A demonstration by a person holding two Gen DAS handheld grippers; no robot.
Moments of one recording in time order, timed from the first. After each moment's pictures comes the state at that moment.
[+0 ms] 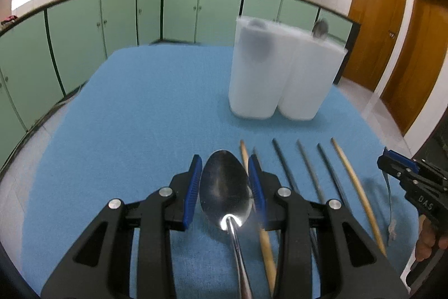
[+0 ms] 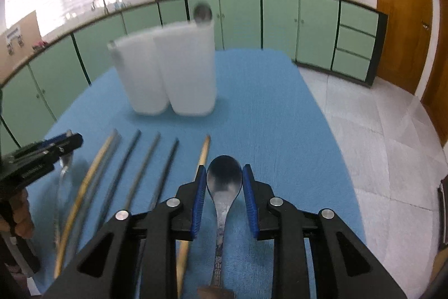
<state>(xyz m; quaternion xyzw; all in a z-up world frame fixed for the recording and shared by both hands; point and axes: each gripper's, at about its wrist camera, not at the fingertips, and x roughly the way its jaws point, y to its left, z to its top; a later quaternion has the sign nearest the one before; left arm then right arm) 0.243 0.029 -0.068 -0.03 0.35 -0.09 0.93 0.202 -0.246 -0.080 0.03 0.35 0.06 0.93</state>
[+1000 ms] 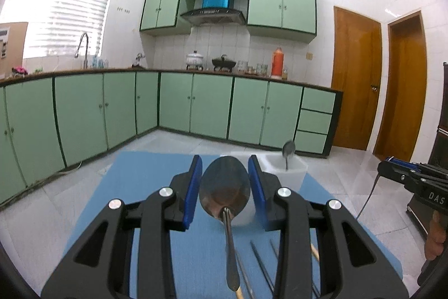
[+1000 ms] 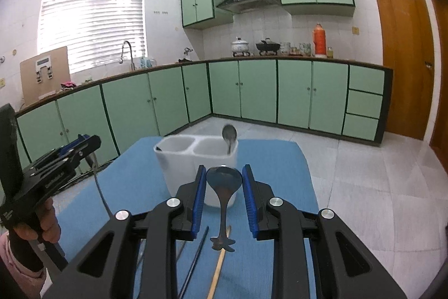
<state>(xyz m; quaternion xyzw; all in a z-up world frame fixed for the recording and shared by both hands) 0.220 0.027 0.038 -0.03 0.12 -0.11 0.99 0.186 -0.249 0.030 0.03 0.19 0.10 0.98</state>
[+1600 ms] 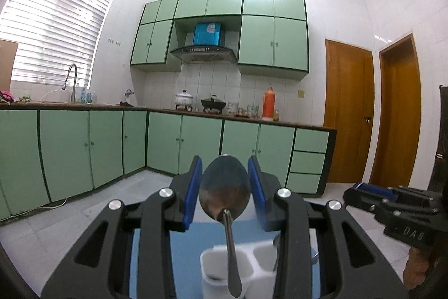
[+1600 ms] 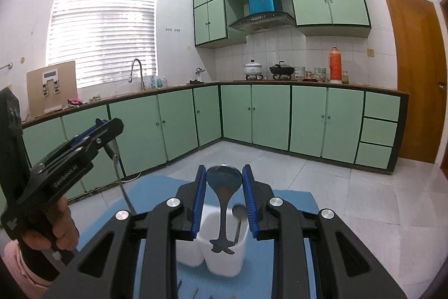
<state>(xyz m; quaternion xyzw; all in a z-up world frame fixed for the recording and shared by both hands) 0.302 -0.009 0.114 -0.04 0.03 -0.13 0.99 0.271 -0.236 0.094 0.03 0.14 0.13 0.98</state>
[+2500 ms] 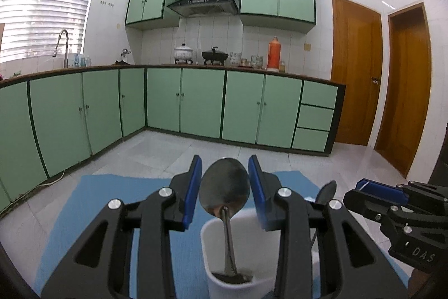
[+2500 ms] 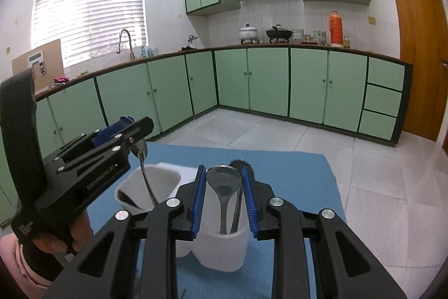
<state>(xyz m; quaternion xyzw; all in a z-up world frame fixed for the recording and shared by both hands) 0.379 -0.014 0.018 -0.02 0.15 -0.13 0.98 0.334 -0.216 0.008 0.03 0.23 0.12 0.97</state>
